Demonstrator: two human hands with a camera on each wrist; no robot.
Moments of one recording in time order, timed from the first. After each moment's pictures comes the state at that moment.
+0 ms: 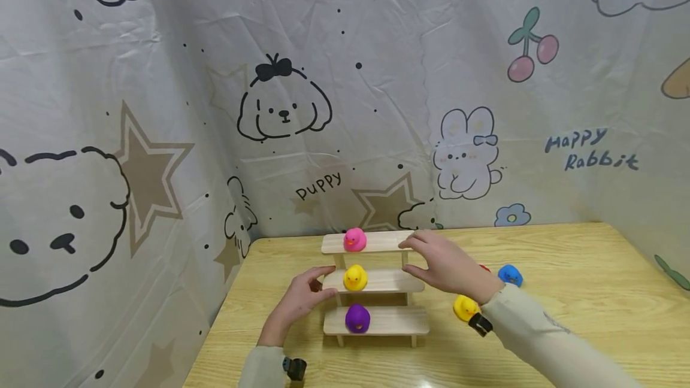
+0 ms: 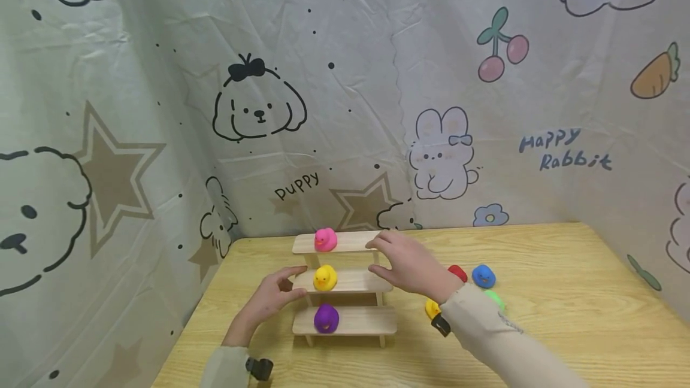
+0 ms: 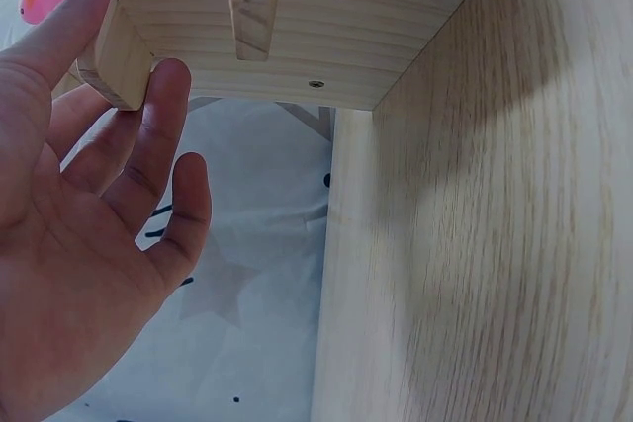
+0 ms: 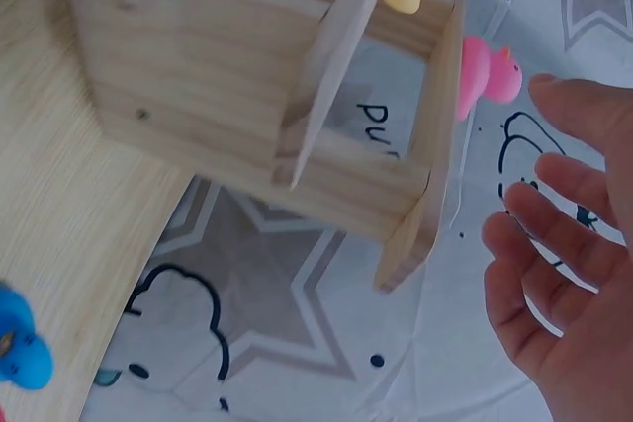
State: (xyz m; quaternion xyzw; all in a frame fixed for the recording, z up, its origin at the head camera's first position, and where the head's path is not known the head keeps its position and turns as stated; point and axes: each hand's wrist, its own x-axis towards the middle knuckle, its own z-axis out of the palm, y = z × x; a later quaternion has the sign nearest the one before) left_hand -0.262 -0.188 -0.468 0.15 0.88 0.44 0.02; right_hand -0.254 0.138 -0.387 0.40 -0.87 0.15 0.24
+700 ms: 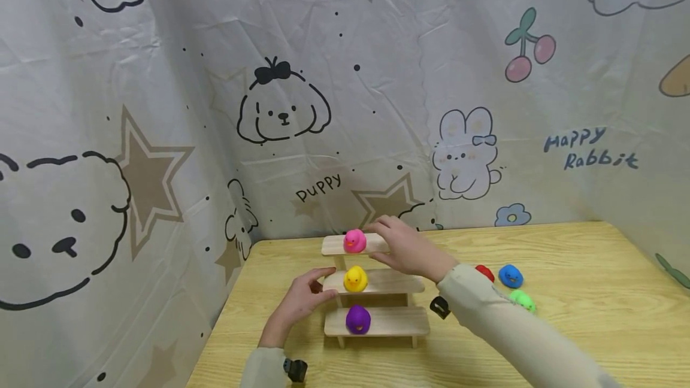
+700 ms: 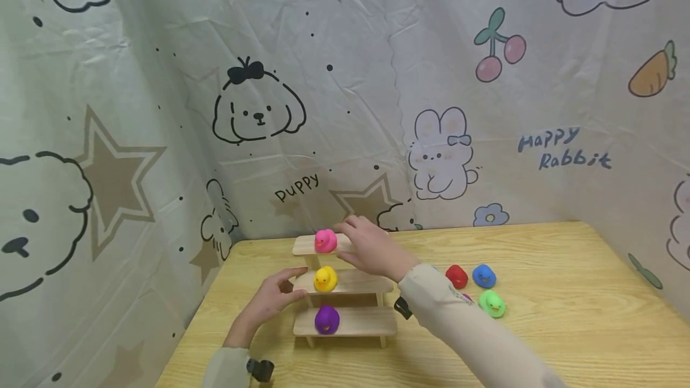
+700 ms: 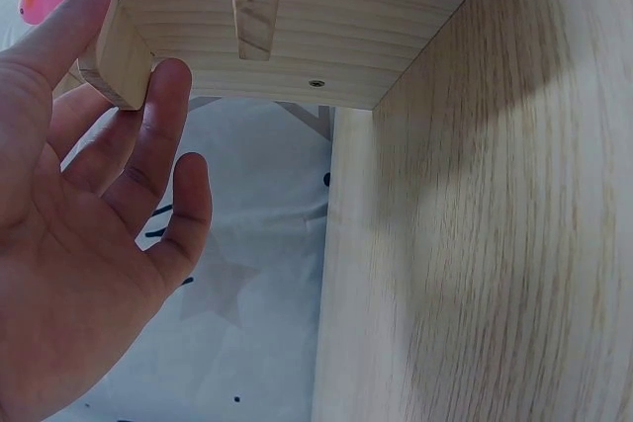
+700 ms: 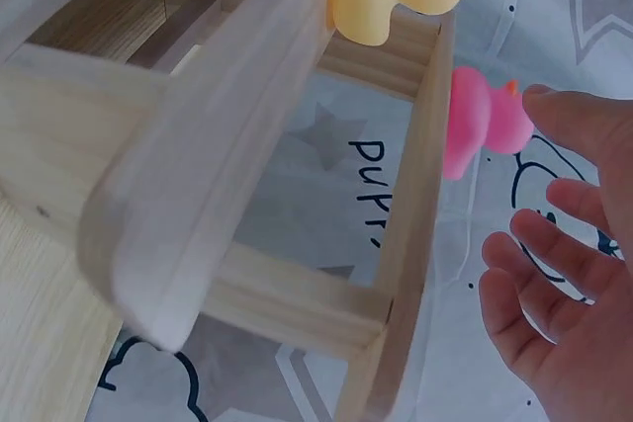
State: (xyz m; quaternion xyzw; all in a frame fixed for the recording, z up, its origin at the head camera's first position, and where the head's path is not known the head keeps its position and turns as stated) left_hand -0.264 -0.188 -0.467 0.15 0.88 0.44 0.03; right_hand -0.282 0.083 -0.370 0.39 -0.88 0.20 0.18
